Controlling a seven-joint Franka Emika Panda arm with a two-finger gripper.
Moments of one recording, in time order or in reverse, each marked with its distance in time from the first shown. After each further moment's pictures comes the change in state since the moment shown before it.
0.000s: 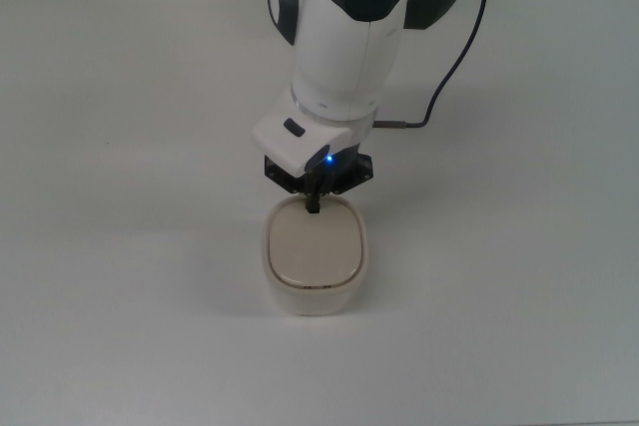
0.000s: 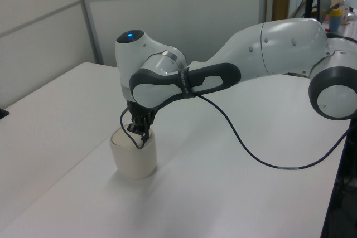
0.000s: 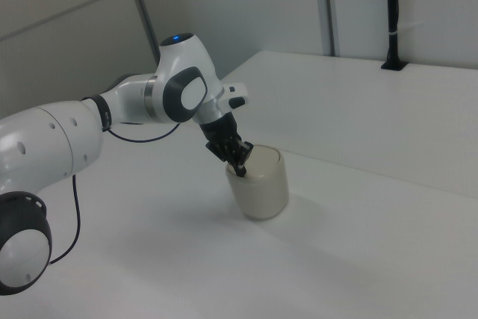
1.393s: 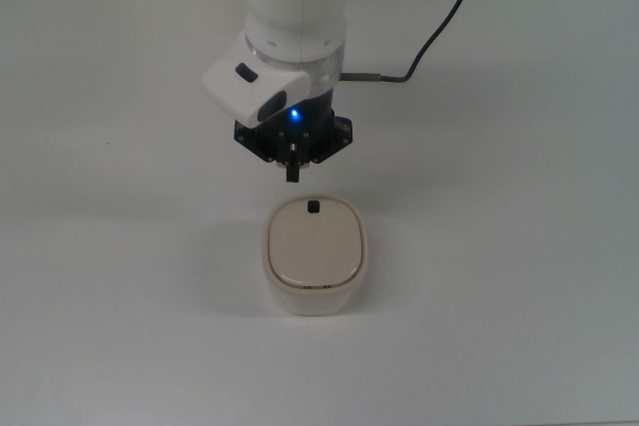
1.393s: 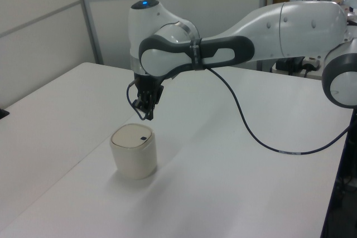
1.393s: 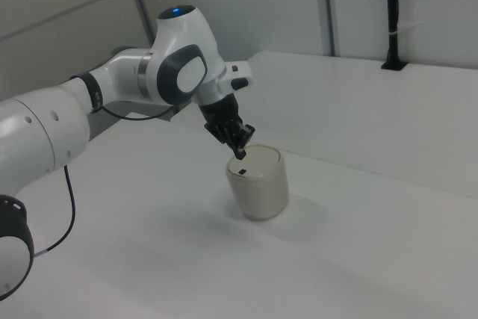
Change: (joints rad) arm -0.050 -0.093 0.000 -0.002 0.074 -0.042 -0.040
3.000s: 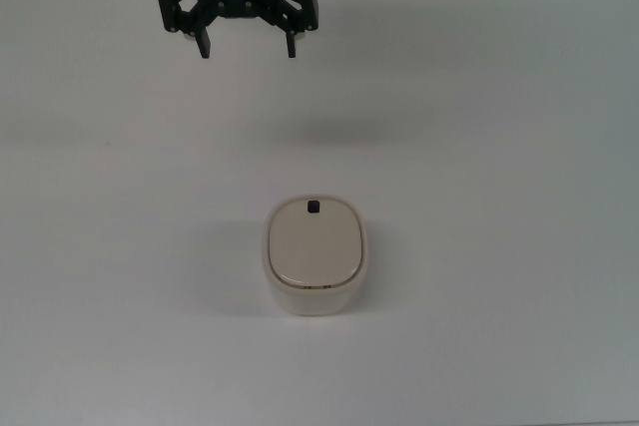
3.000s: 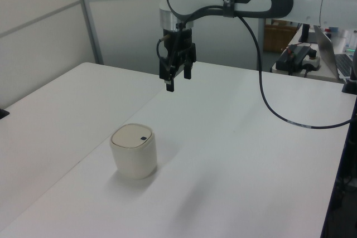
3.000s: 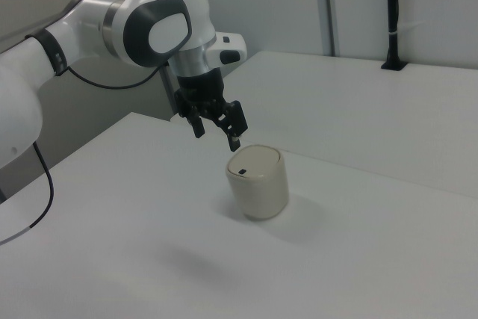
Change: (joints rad) arm -0.096 -0.200 -0.004 0.003 0.094 -0.317 -0.093
